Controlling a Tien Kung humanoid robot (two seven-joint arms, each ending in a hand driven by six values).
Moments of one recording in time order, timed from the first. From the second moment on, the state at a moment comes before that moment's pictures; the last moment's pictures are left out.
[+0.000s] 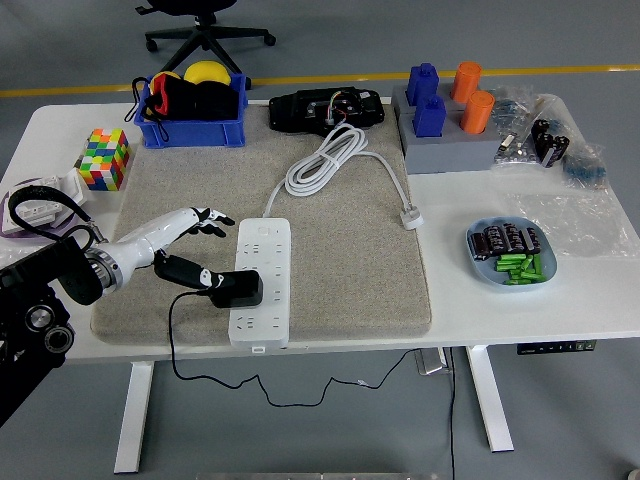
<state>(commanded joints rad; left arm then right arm) -0.26 0.42 -1.07 -1.57 1.75 -0.29 0.30 -0.03 -0.25 1.25 0.23 -1.04 0.05 -0.09</state>
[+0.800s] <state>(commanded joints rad) -0.27 0.39 -0.98 -1.52 1.85 -0.22 0.26 -0.03 -0.25 1.25 0.23 -1.04 0.04 -0.09</state>
